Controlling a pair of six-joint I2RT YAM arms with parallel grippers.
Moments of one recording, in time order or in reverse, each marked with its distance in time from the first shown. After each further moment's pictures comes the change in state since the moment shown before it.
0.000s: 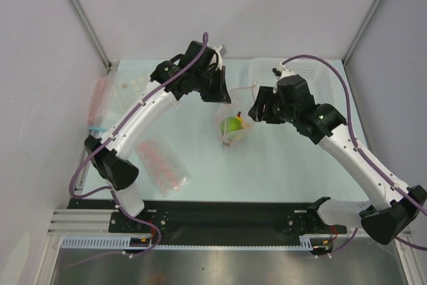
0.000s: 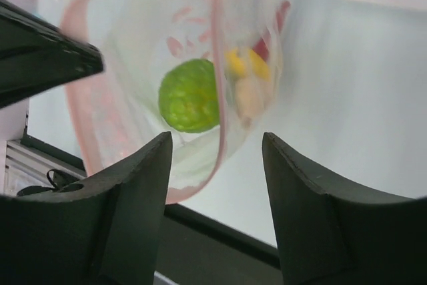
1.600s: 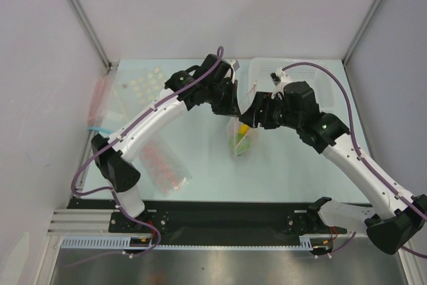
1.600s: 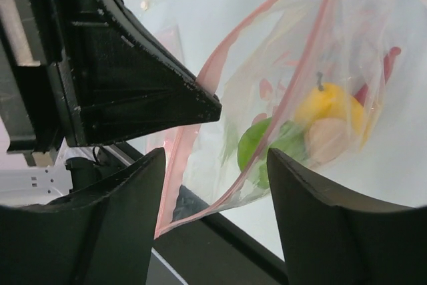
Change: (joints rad) left arm -0.102 0.003 -0.080 0.032 -0.014 -0.061; right arm -0.012 -0.079 -0.142 0.159 -0.239 0.013
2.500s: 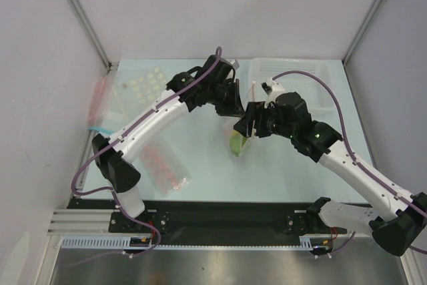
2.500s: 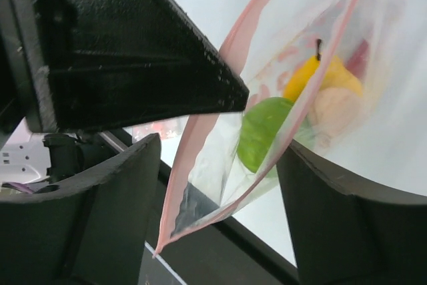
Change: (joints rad) left arm -0.013 0.000 -0.015 0.042 0.015 -0.132; right arm 0.095 -0.044 -0.118 0.096 0.073 -0.018
